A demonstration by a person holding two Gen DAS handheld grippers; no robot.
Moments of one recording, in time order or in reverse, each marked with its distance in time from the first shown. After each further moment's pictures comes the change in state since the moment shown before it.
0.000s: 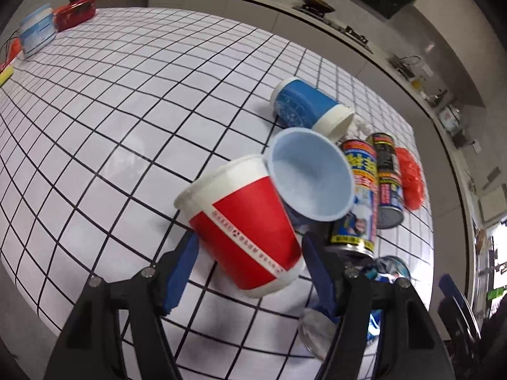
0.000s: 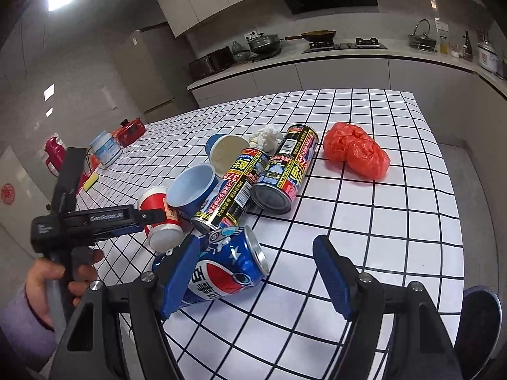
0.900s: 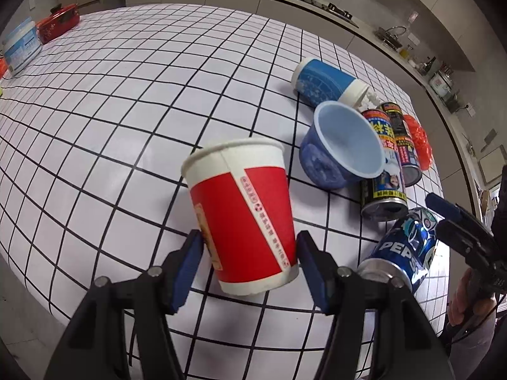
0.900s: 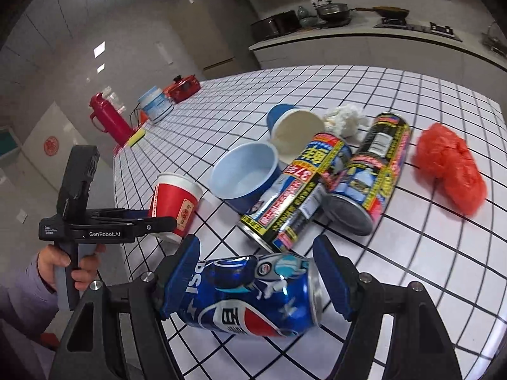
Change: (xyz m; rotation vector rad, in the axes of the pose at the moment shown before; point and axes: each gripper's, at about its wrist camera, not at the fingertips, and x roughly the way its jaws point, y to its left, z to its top) left arm -0.012 0.047 -0.007 0.157 0.068 -0.017; right arm 0.079 0.030 0.030 -0.169 0.195 0.270
